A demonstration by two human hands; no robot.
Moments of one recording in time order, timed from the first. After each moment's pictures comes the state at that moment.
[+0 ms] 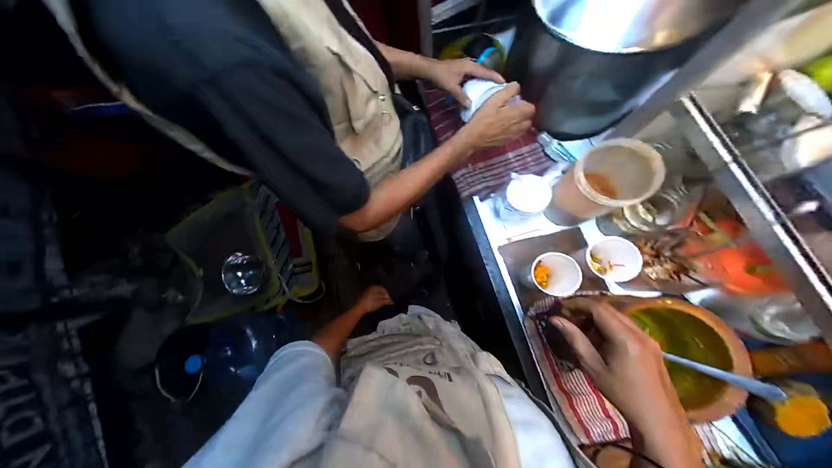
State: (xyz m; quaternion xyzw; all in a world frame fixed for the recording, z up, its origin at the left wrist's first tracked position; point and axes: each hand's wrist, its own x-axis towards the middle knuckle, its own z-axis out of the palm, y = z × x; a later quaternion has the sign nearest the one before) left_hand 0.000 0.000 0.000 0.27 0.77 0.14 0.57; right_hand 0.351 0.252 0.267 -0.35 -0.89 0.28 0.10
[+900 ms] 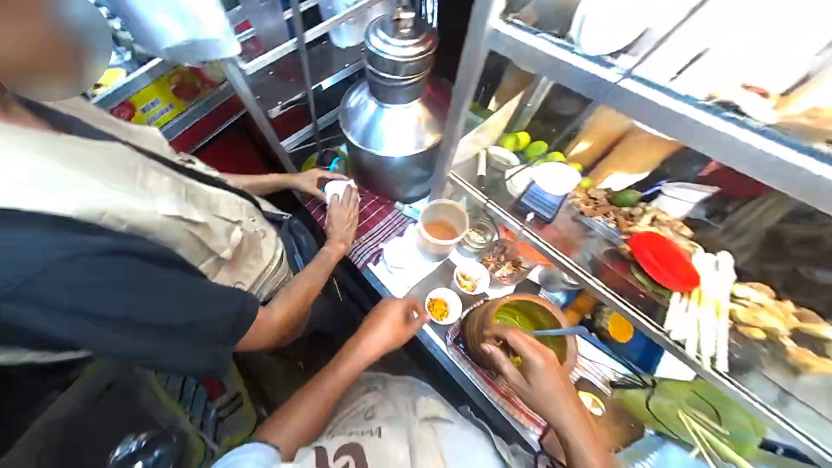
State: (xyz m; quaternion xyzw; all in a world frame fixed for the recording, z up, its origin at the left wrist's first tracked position) left_hand 0.101 0.236 0.265 0.63 0.60 0.19 0.45; right_hand 0.393 0.239 0.278 -0.44 -0.83 0.26 0.21
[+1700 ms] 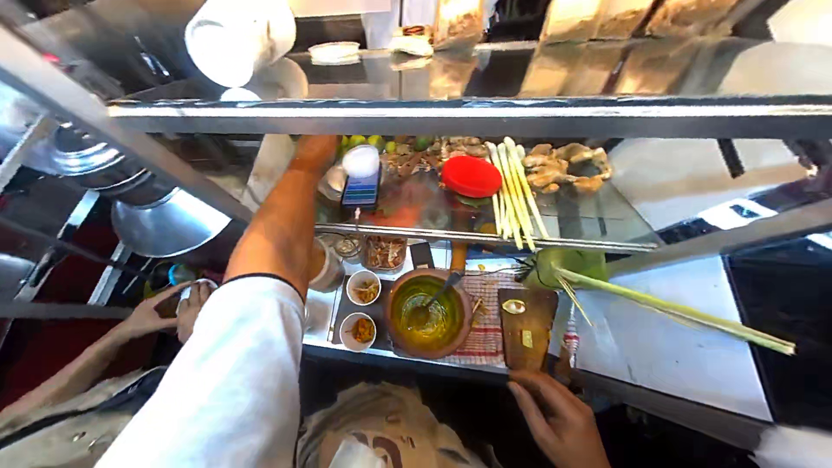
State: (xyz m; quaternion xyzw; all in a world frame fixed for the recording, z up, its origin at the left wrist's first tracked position) left_hand 0.271 0.668 0.291 0.87 0.48 0.03 0.09; right_hand 0.454 0.082 0.263 -0.73 -0.56 0.13 0.37
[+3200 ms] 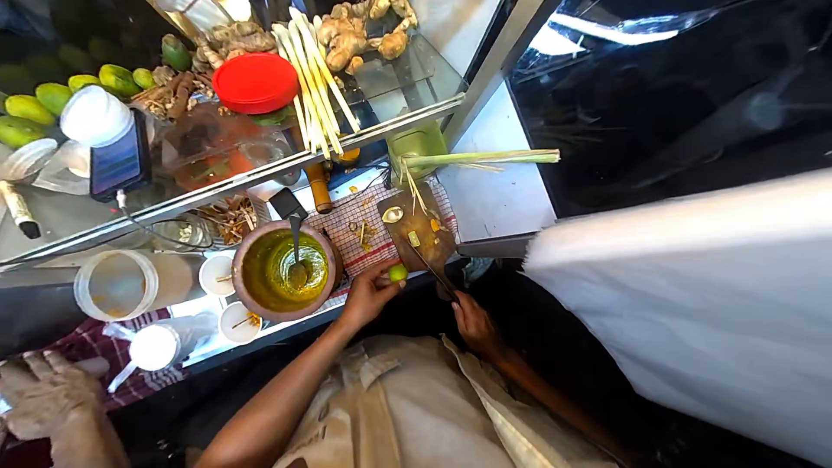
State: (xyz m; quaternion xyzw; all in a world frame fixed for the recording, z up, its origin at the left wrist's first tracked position) left_hand 0.365 0.206 0.166 0.67 0.26 0.00 0.70; right_hand 0.482 -0.064 0.139 -0.88 -0.37 0.22 0.20
